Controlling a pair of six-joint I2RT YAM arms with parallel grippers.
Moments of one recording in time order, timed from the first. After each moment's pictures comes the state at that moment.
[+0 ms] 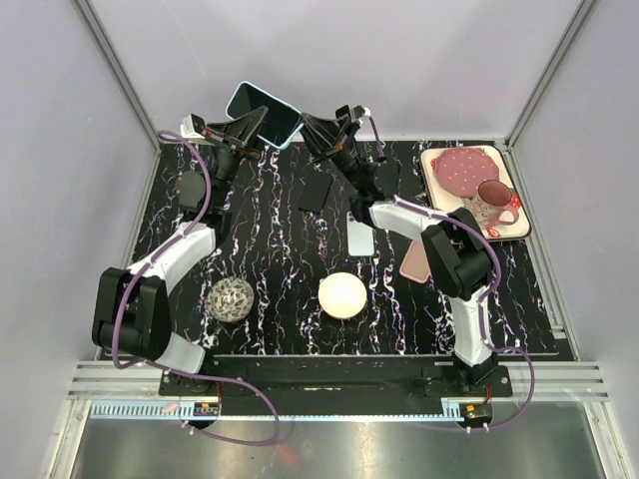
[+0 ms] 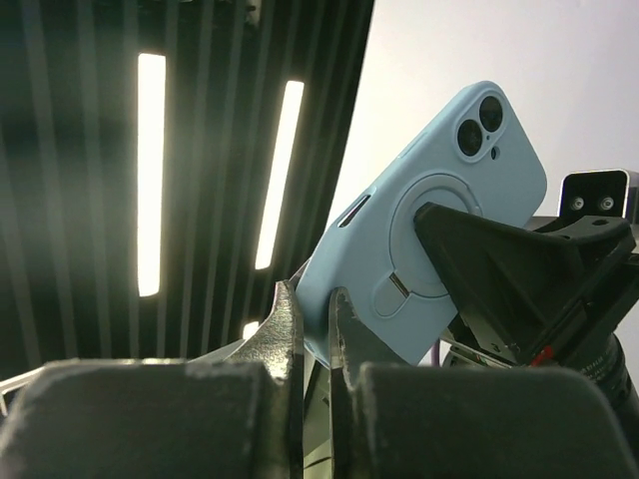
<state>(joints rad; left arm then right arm) -0.25 1.48 0.96 1.15 0.26 -1.83 0.61 2.08 1.49 1.47 -0.30 2.06</state>
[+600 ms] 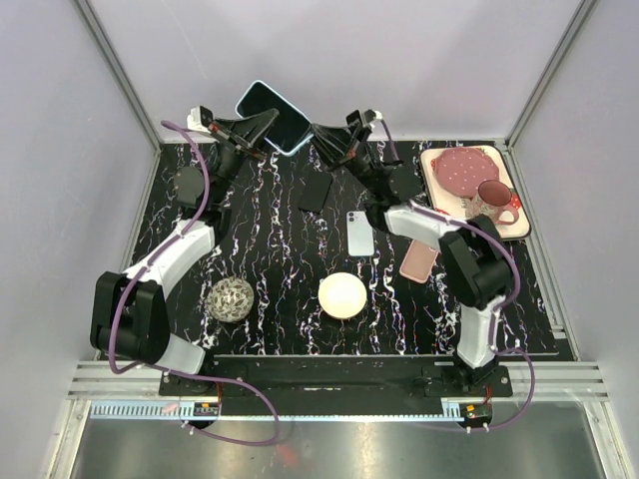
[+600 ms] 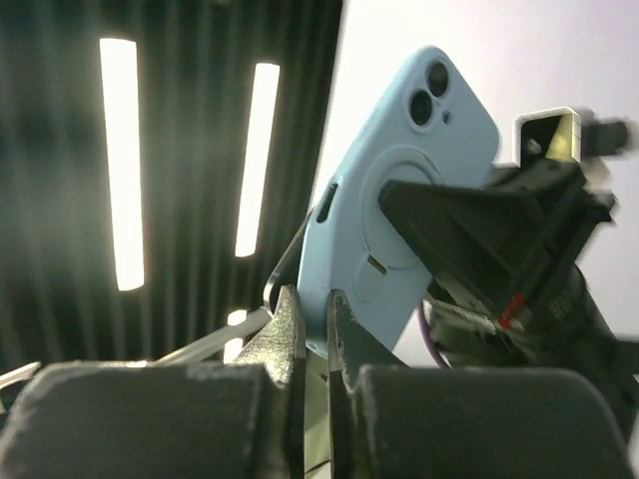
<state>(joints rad) -0.27 1.45 1.02 1.12 0.34 -1.83 0.59 2.01 1.40 1.50 -0.37 2.09</state>
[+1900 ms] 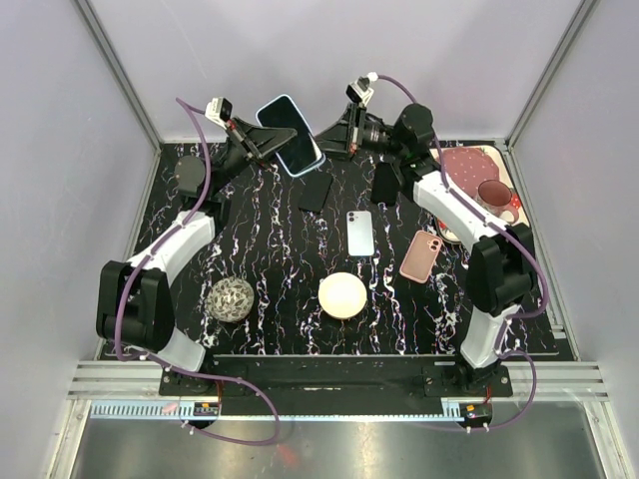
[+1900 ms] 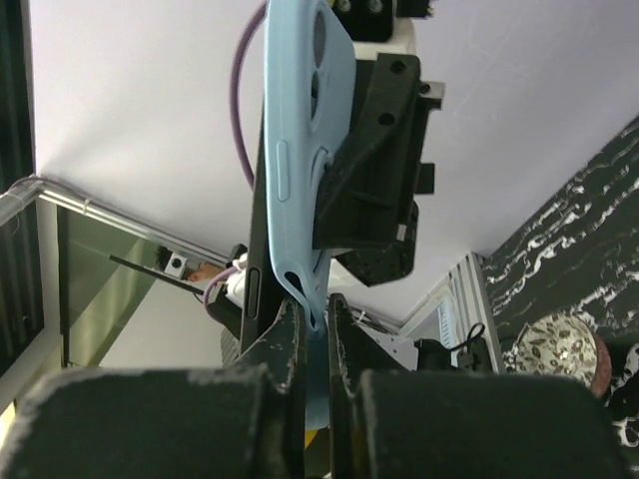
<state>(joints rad) -0.24 1.52 1.09 1.07 0.72 -1.75 0.45 1.86 1.62 0.61 -1.02 1.45</state>
